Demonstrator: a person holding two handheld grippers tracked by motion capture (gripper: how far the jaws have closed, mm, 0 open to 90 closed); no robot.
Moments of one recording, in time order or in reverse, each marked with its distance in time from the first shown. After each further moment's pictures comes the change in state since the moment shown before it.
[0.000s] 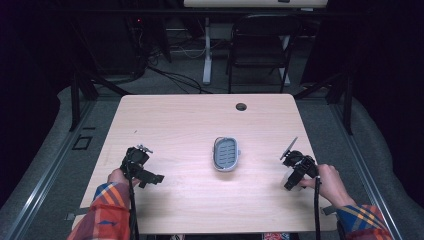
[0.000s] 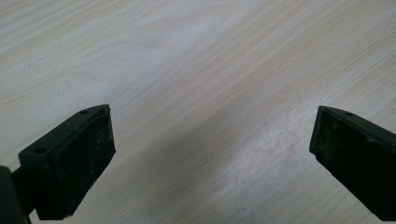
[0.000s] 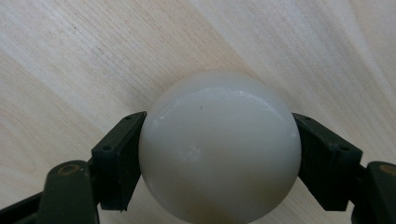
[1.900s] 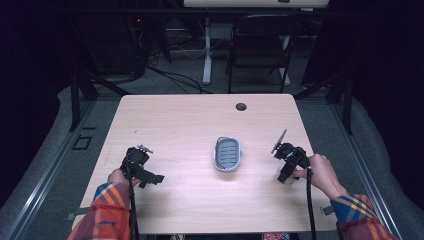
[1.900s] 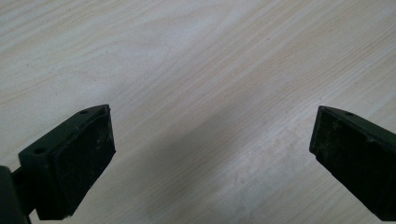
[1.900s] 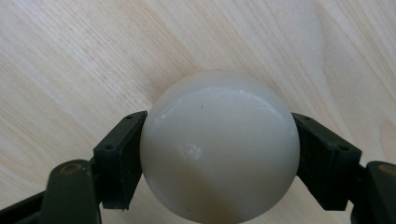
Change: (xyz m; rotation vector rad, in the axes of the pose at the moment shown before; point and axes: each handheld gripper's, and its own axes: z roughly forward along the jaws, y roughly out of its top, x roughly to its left) left arm 0.000 0.000 0.000 0.000 -0.005 0.000; right arm 0.007 0.030 -0.013 -0.042 -0.015 -0.032
